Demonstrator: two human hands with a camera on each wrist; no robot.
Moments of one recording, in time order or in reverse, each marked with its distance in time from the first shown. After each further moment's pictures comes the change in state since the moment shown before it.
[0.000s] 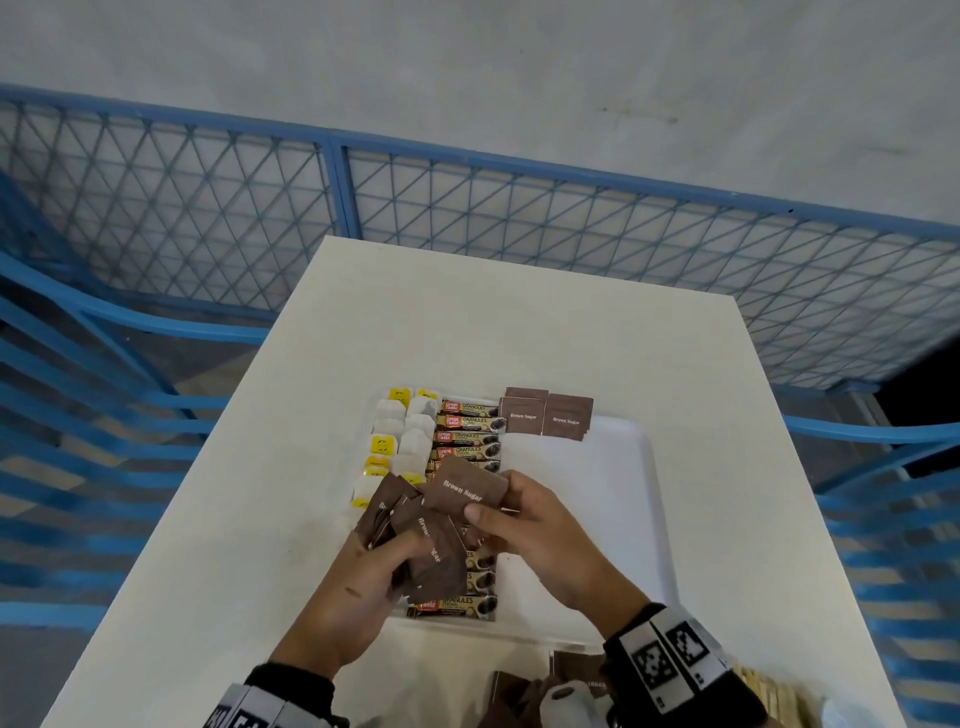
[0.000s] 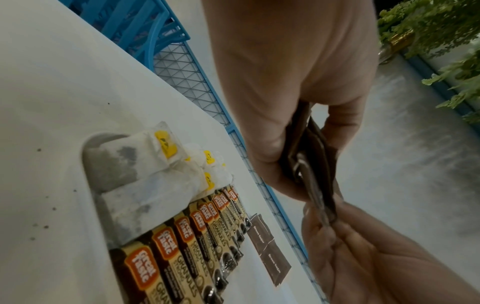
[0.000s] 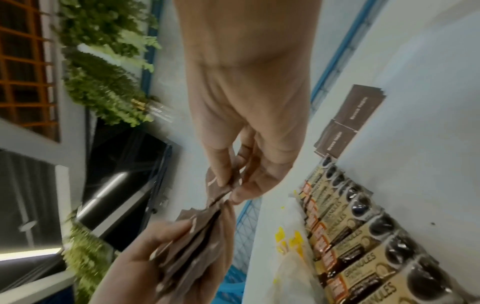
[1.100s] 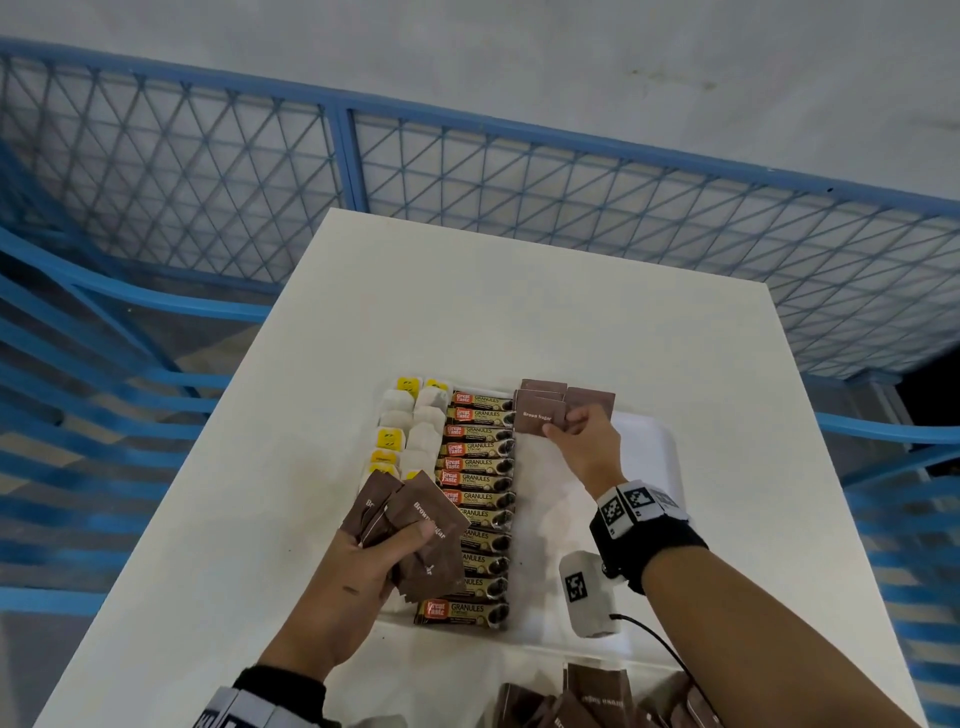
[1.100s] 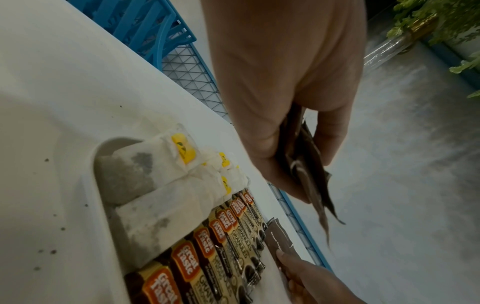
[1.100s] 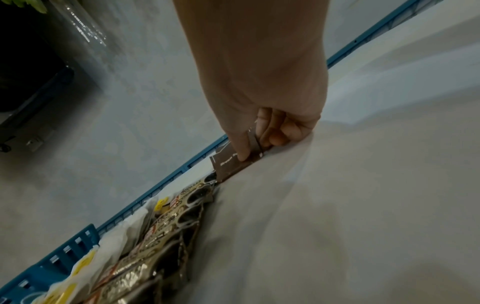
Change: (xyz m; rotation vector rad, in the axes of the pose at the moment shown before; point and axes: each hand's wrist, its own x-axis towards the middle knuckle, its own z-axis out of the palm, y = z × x) left_hand 0.020 -0.005 -0.024 0.005 0.094 -0.032; right_hand 0.123 0.036 -0.091 -0.521 0.671 0.025
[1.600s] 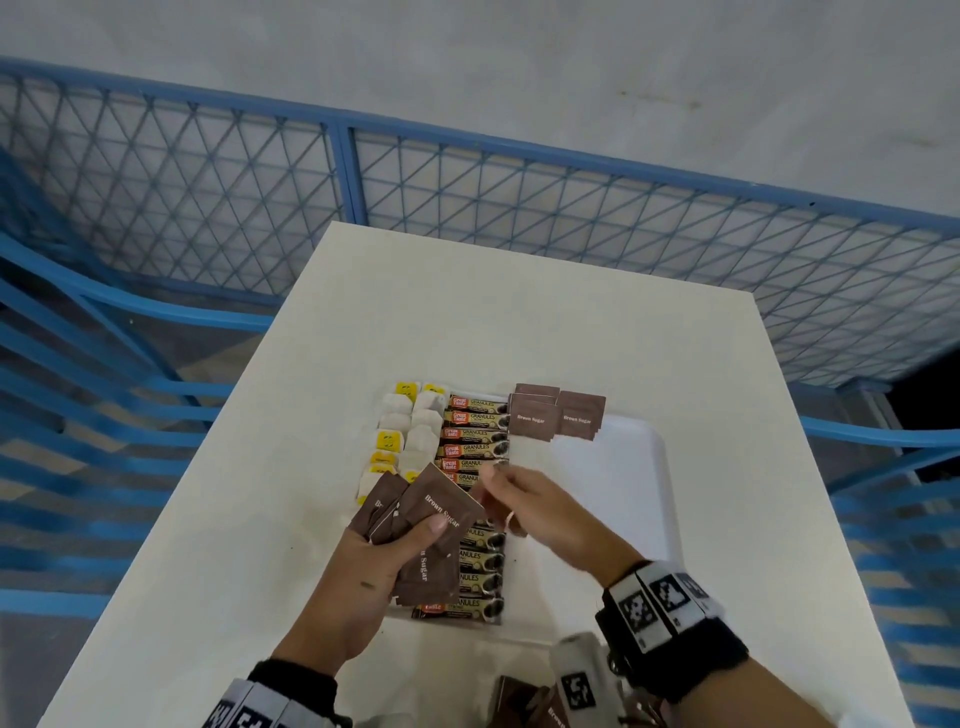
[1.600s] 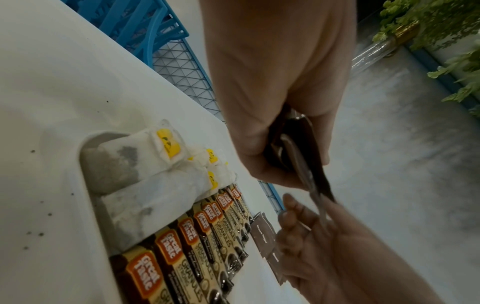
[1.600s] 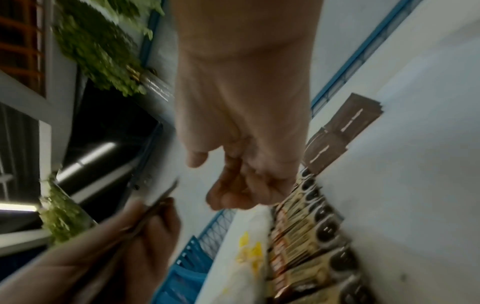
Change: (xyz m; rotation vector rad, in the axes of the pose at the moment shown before) left_hand -0.014 0.004 0.016 0.073 0.047 0.011; right_hand -0.109 -0.049 -0.017 0.102 -0.781 -0.099
